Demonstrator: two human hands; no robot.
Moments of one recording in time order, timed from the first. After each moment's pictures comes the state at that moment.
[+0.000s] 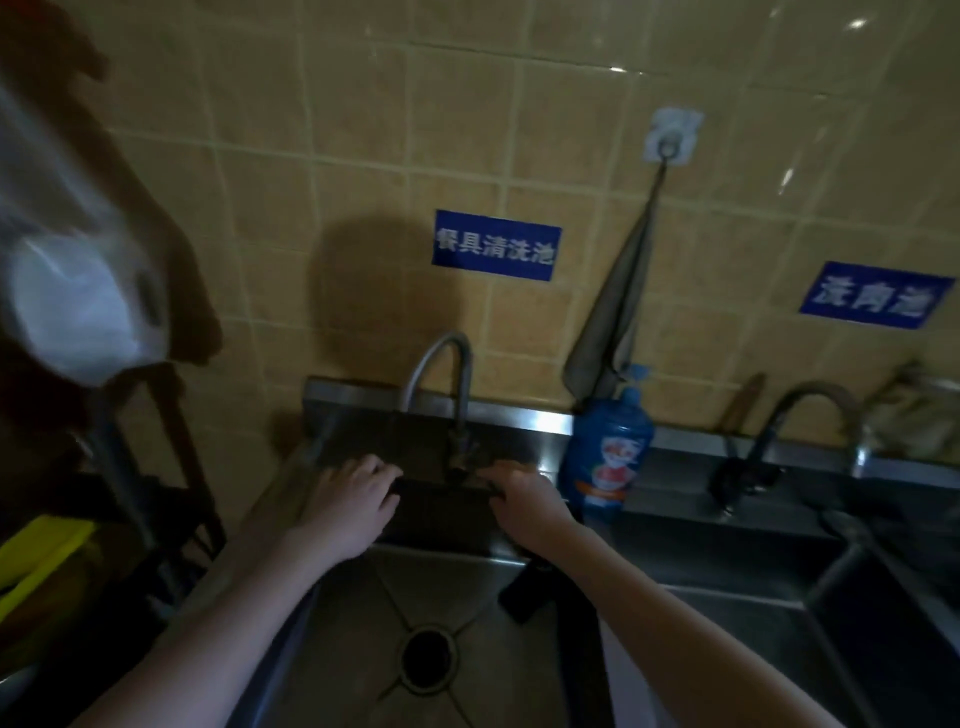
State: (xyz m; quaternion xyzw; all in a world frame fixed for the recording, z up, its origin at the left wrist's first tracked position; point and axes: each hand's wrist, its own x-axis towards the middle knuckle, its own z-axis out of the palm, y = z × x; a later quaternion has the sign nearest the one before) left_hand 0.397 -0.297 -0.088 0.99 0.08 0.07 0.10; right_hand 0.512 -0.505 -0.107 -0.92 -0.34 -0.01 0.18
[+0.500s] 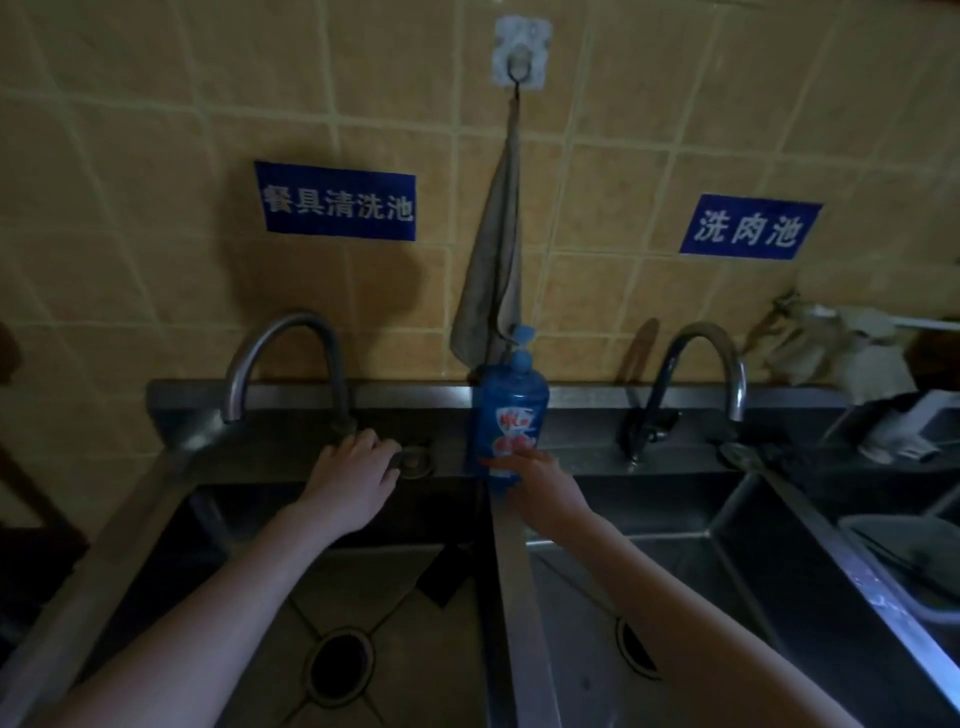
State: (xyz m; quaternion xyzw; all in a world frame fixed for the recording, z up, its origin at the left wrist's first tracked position) left_hand 0.517 -0.417 -0.098 0.99 -0.02 0.05 0.10; right_hand 0.587 -0.662 -0.134 -0.96 -0.21 0.03 0.18
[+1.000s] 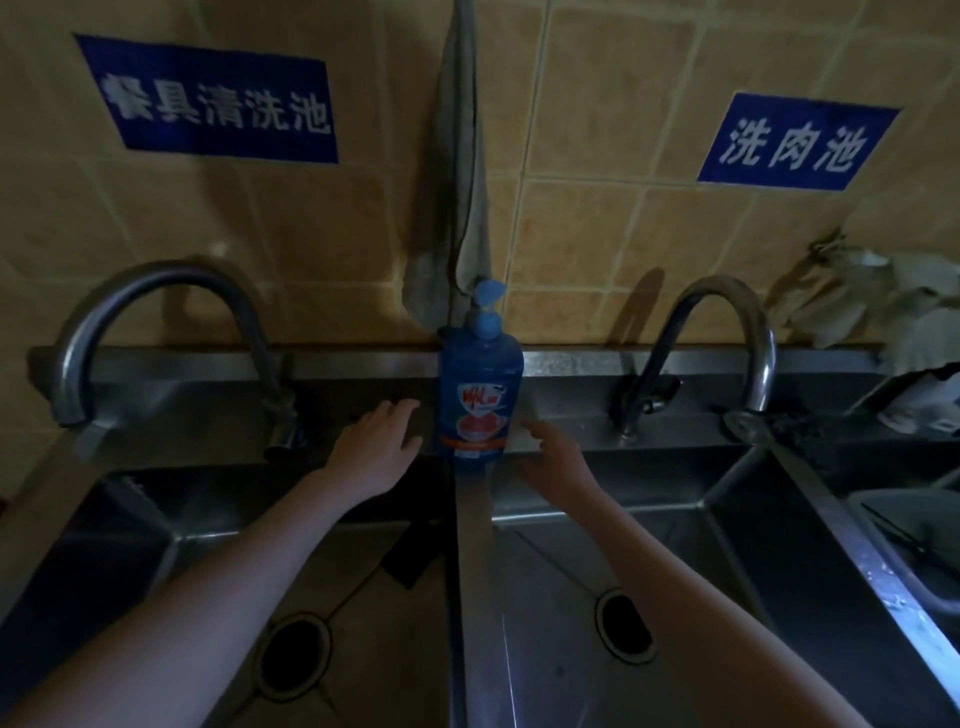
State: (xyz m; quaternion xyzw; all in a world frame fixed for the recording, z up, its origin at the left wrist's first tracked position) left_hand 0.634 -0.481 -0.167 0.98 0.02 0.00 0.19; right_hand 0.671 -0.718 -0.188 -0.92 -0.07 0.07 0.39
